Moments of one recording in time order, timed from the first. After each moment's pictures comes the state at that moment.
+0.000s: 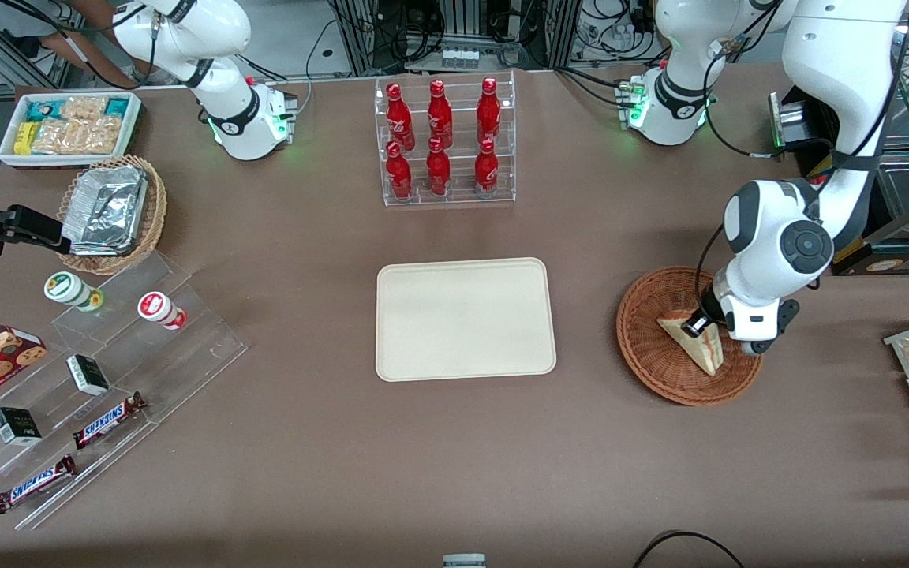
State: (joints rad) arm 0.03 0.27 -0.14 -2.15 0.01 2.39 -0.86
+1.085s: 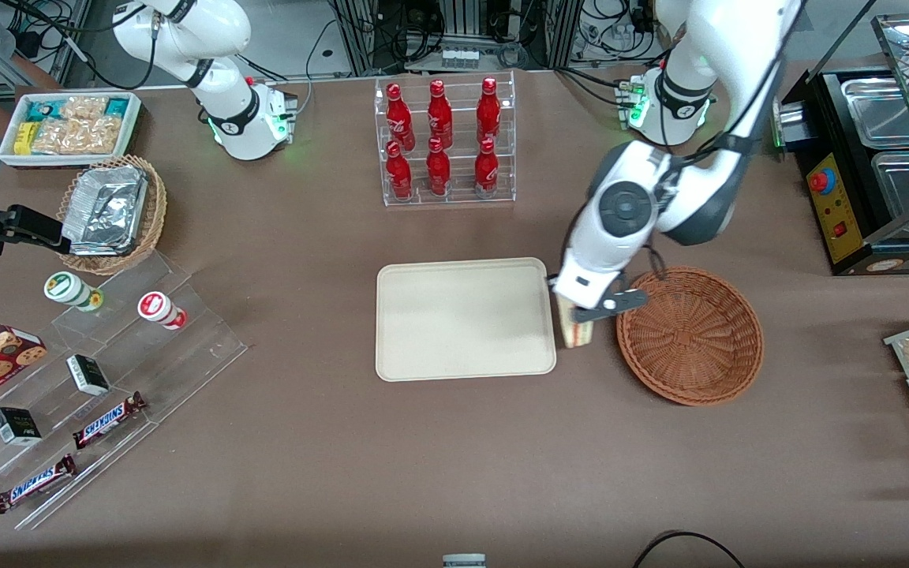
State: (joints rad) arm -0.39 0.35 -0.21 -1.90 0.02 2.17 -0.82
